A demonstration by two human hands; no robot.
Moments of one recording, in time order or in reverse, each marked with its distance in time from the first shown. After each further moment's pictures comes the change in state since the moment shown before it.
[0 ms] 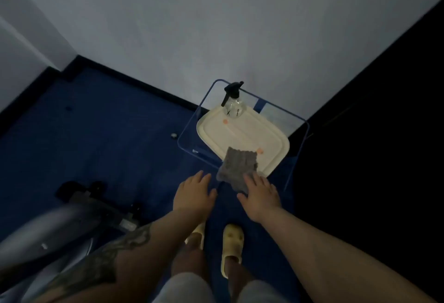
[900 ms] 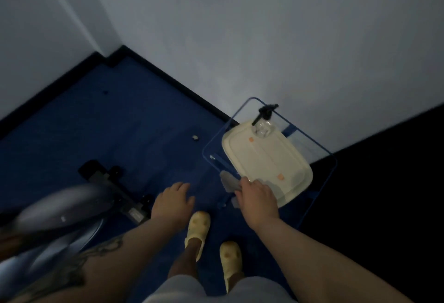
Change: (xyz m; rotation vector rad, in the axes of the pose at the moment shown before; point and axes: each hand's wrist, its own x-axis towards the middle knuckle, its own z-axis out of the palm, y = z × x) left_hand -0.017 -0.068 -0.032 -0.084 0.071 -0.260; right_hand 0.024 -0.054 -0.028 -0.111 0.354 -0.368
